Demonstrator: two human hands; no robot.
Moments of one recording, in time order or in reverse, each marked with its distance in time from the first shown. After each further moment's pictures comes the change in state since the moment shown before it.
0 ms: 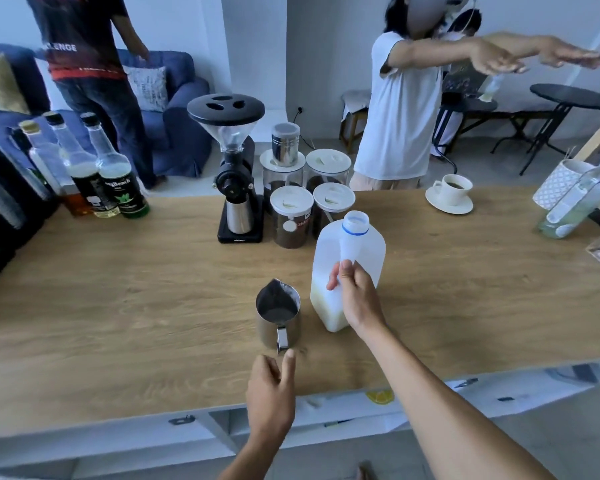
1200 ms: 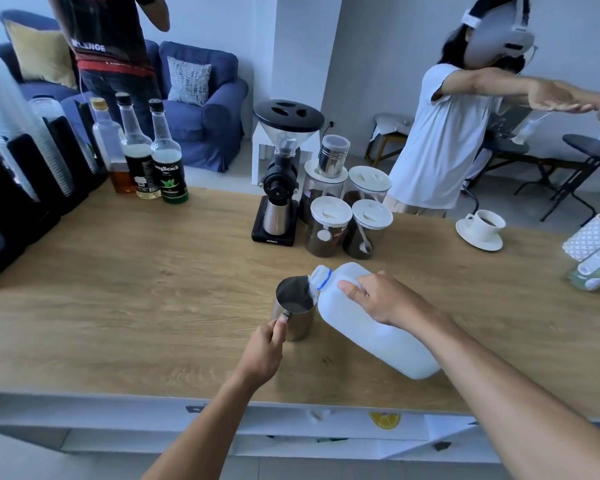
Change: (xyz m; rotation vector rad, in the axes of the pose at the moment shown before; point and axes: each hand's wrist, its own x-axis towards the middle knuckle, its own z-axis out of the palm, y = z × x) left_hand 0.091 0.002 -0.052 0.050 -0.260 0.187; right_hand 0.020 -0.063 -0.001 -0.998 -0.505 -0.172
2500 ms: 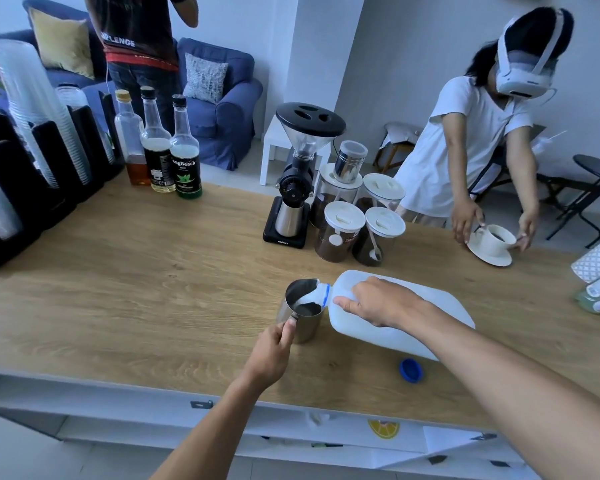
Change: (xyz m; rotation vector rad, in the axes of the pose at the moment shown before) left_hand -0.006 0.003 -0.005 -0.054 -0.017 0.027; right_hand 0.019 -0.030 -0.002 -0.350 -0.223 -0.022
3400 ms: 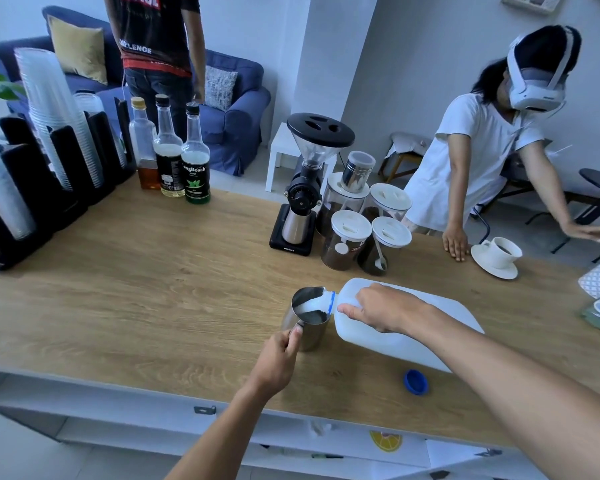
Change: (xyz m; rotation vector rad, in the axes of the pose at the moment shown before) left_hand -0.002 0.003 0.000 -0.023 0.011 0.061; right_hand 0.001 -0.010 -0.013 -0.026 -0.058 0.014
